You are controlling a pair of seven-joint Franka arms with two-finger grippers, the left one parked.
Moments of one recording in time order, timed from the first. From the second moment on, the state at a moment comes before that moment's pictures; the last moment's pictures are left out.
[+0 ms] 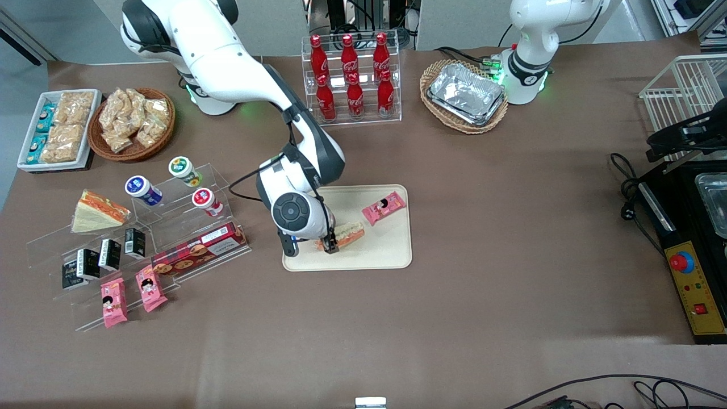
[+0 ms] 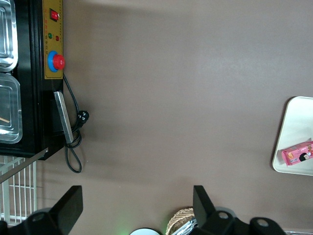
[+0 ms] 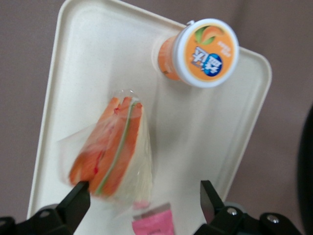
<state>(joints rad) 0.75 0.69 -0.21 -1.47 0.36 1.97 1.73</state>
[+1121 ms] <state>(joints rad) 0.75 0.42 -0.20 -1.46 0.39 1.69 1.51</state>
